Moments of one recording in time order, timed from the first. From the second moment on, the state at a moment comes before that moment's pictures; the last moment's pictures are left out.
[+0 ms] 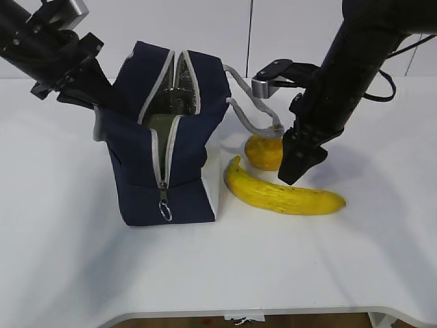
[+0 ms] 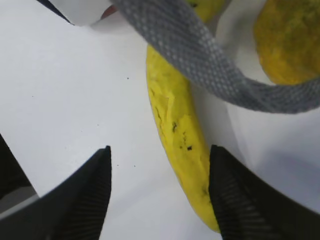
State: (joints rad) left arm -0.13 1.90 -1.56 -0.78 1.21 0.44; right arm 0.28 1.98 -1.59 0.29 1.21 -0.84
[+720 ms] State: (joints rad) left arm -0.13 1.90 -1.56 -0.77 1.21 0.44; right arm 0.28 2.03 -1.59 0.34 1.15 -0.78
